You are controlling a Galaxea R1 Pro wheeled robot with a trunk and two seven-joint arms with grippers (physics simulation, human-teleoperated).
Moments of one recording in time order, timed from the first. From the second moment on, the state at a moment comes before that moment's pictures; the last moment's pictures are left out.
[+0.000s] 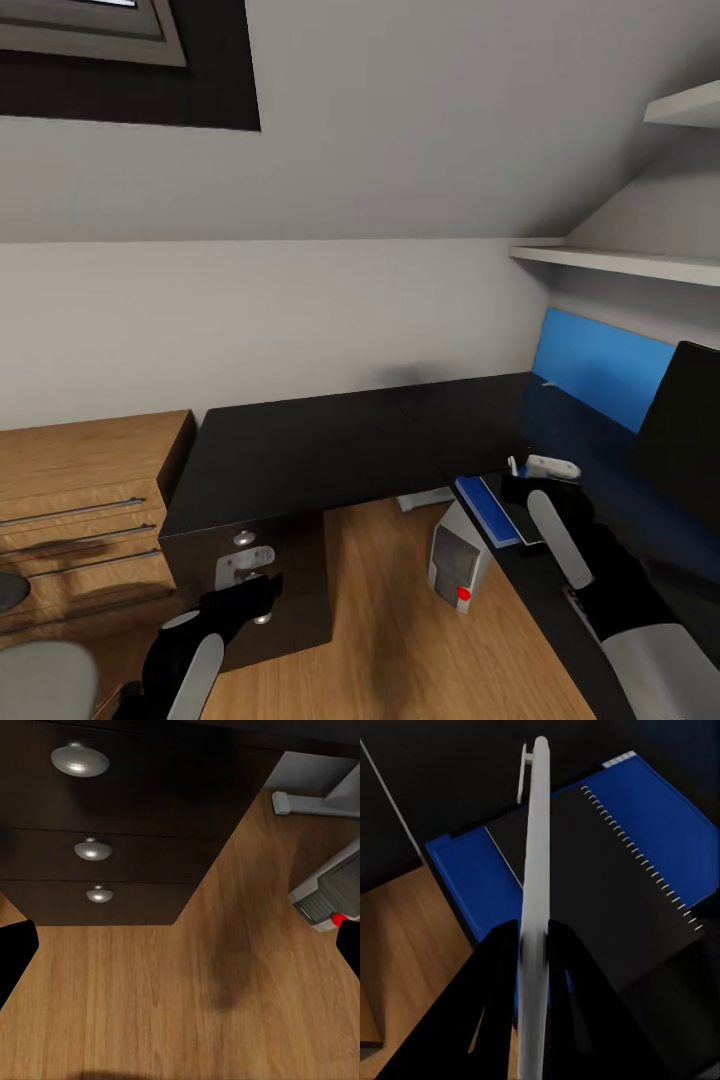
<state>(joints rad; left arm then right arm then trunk) -0.11 -0.05 -0.13 -1.57 0.42 0.72 0.40 -0.60 -0.19 0.13 -1.23 -0.56 0.77 -0.54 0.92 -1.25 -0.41</state>
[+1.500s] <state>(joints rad) -0.11 -0.05 -0.13 -1.56 0.42 0.71 0.40 -0.67 -0.20 0.13 -1.01 -0.52 0.67 -0.53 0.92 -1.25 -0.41</state>
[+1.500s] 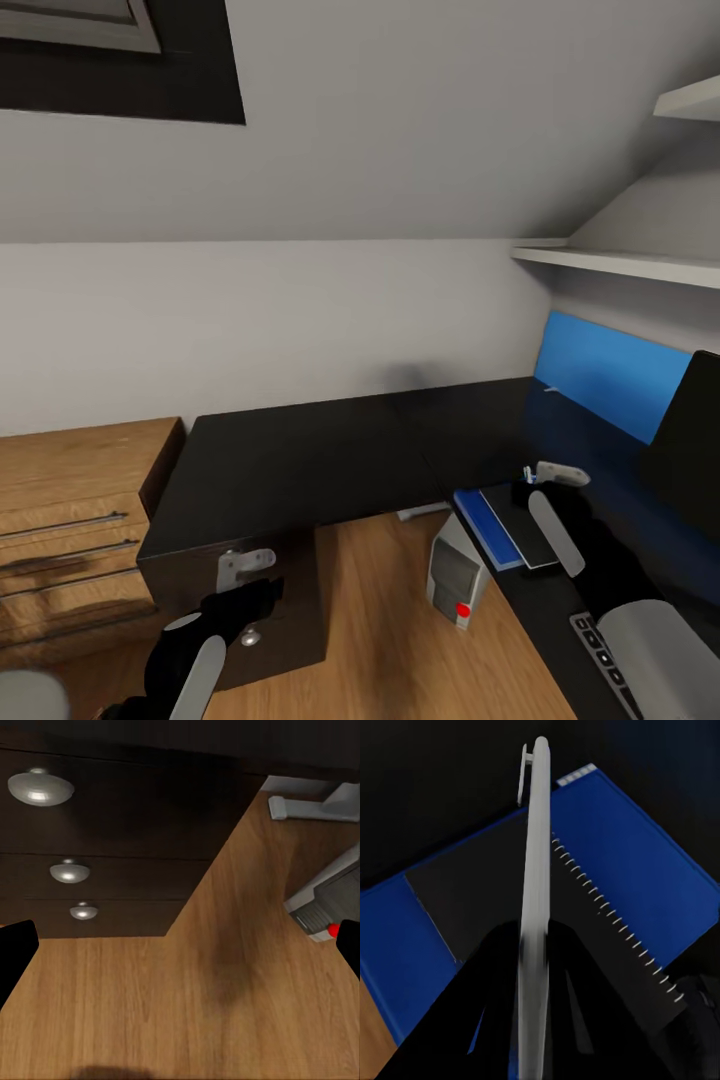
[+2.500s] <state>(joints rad) -0.11 -0.05 -0.13 -1.56 0.42 0.71 0.40 -0.77 -0.20 0.13 -0.72 -0.46 0.51 -0.38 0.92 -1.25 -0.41</state>
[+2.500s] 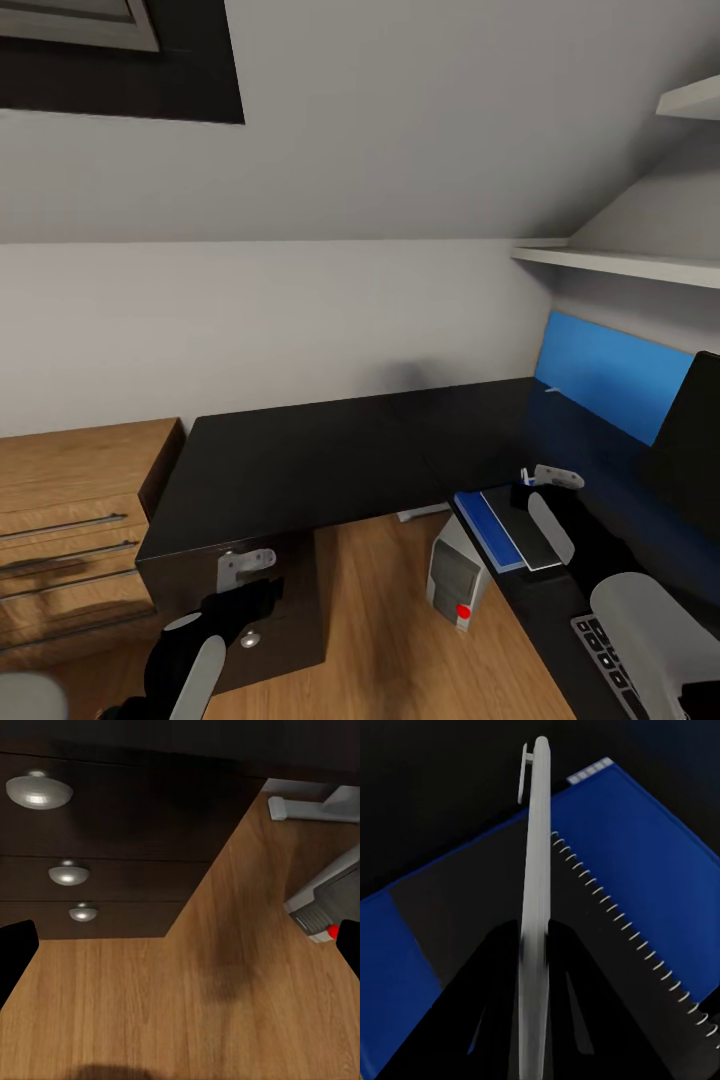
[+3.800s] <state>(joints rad) -0.11 -0.05 -0.13 -1.56 0.42 0.71 0.40 -0.83 -0.19 0.14 -0.56 -0.46 0.48 -0.38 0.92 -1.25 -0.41</state>
